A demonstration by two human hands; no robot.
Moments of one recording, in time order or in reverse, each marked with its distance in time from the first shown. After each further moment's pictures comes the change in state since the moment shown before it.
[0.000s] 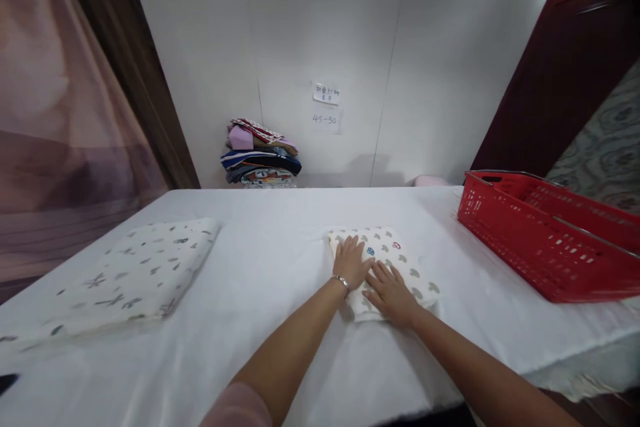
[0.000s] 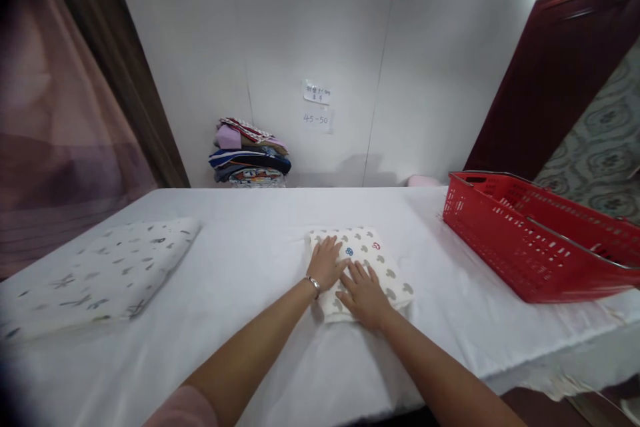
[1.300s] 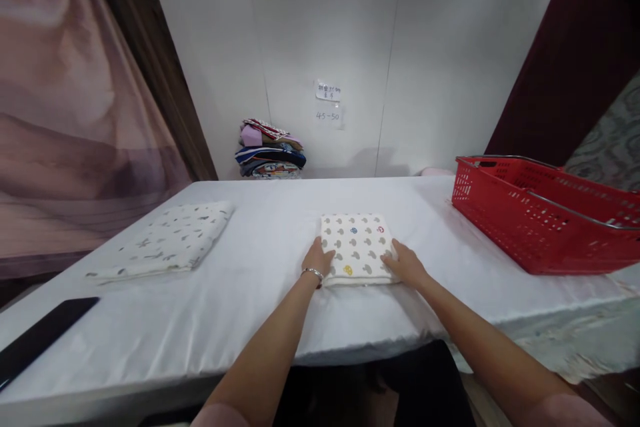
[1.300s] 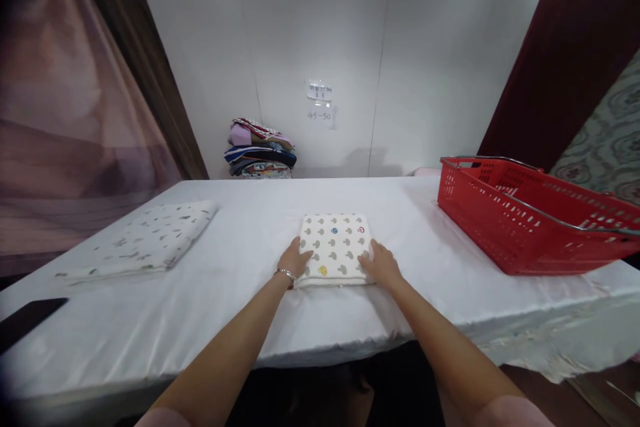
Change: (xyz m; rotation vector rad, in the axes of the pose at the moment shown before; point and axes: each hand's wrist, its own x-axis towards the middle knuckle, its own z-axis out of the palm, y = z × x) left_hand -0.075 -0.005 -0.019 -0.214 0.043 -0.609; right_hand -0.040 0.056 -0.014 0.303 0.134 0.409
